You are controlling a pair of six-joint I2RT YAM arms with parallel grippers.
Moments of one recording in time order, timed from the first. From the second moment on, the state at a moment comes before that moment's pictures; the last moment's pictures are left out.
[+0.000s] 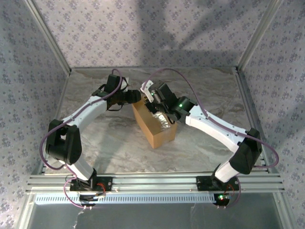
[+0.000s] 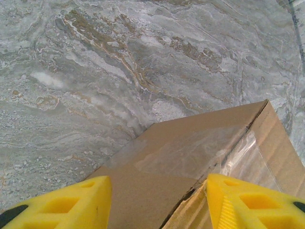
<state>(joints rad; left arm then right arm) -0.40 1.63 1.25 -0.42 0.30 -0.50 0.88 1.55 1.45 -0.55 0.25 -0.06</state>
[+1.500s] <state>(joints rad) -0.41 1.61 1.22 -0.38 0.25 -0.54 0.84 1.55 1.41 -0.48 0.21 -0.02</state>
